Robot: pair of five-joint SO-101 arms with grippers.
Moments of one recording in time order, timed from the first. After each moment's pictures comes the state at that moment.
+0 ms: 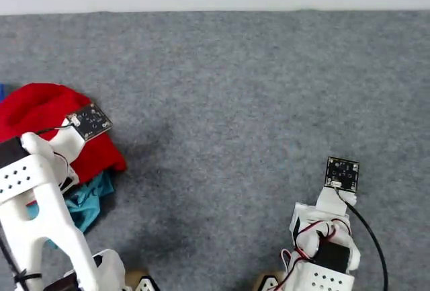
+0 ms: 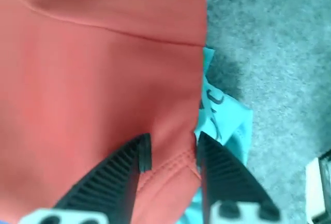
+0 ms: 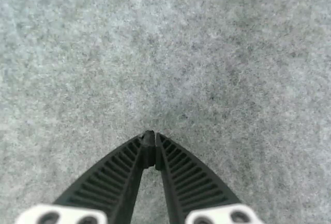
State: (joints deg) left arm -32.4 -26.9 31.6 88.0 -65.3; right arm 14.2 -102.9 95.6 74.7 2.6
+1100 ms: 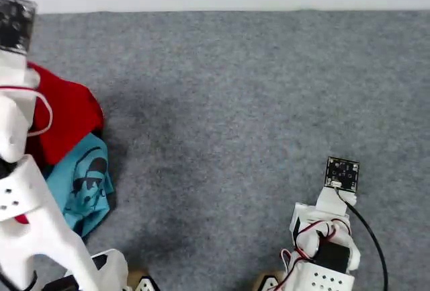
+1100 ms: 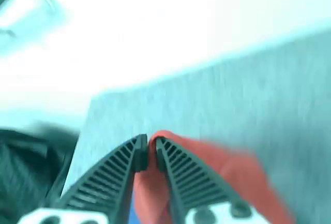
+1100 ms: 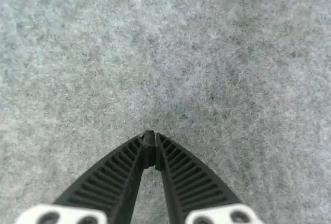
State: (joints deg) left arm -23.7 -26.9 -11.9 75.7 -20.6; right arm 14.2 -102.9 95.6 74.7 2.6
